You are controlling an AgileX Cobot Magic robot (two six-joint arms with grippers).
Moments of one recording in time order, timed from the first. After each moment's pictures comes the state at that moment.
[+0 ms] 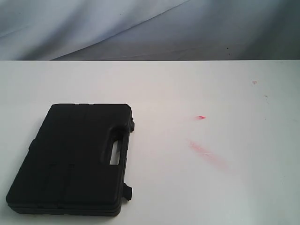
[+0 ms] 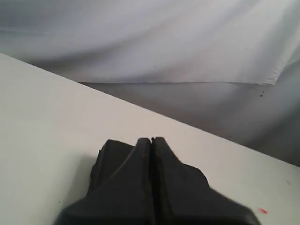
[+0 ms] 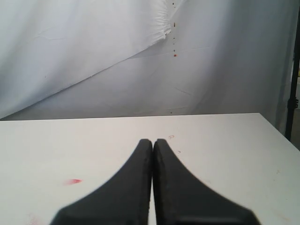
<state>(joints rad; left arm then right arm) -0.08 0.19 -0.13 -0.34 0.17 -0.12 0.11 0.00 0.00 0.05 0.12 -0.02</state>
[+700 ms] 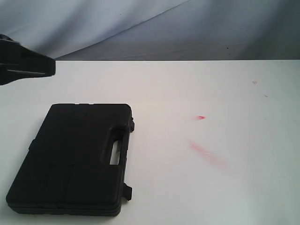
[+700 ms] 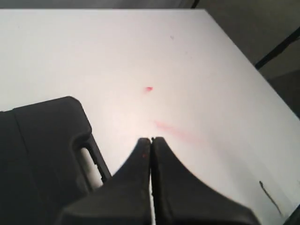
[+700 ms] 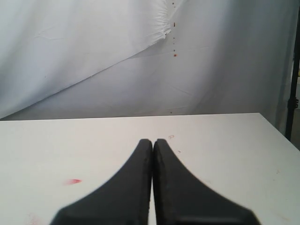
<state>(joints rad) -0.19 1.08 -0.94 -0.82 0.83 0.53 0.11 0.00 0.00 0.05 0.12 -0.02</state>
